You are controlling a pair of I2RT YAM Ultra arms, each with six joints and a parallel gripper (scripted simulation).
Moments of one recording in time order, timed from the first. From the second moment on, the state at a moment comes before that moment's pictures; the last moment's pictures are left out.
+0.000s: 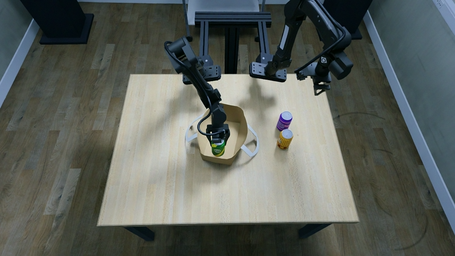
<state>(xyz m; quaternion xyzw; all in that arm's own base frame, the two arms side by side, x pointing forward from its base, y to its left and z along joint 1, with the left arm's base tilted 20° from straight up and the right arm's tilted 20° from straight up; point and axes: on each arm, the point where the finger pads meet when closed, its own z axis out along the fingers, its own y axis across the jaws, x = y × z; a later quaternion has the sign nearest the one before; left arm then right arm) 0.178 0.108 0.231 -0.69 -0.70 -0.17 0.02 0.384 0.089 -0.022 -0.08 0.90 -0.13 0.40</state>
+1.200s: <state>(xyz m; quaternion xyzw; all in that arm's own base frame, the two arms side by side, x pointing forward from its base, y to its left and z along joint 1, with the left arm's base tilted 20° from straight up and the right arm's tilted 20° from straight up) 0.178 0.108 0.231 -0.69 -0.70 -0.17 0.02 0.390 0.082 -0.048 -0.08 0.90 -0.13 0.41</state>
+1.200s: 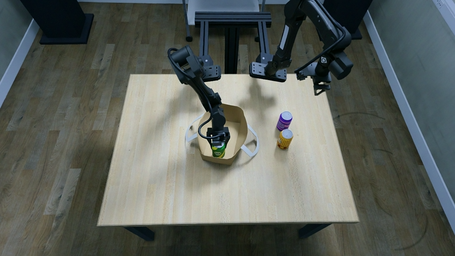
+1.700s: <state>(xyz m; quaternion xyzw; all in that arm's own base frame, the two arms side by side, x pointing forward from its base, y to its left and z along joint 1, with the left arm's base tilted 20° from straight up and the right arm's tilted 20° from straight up) 0.178 0.108 0.231 -0.69 -0.70 -0.17 0.02 0.391 0.079 -0.057 -0.08 0.90 -0.13 0.40</state>
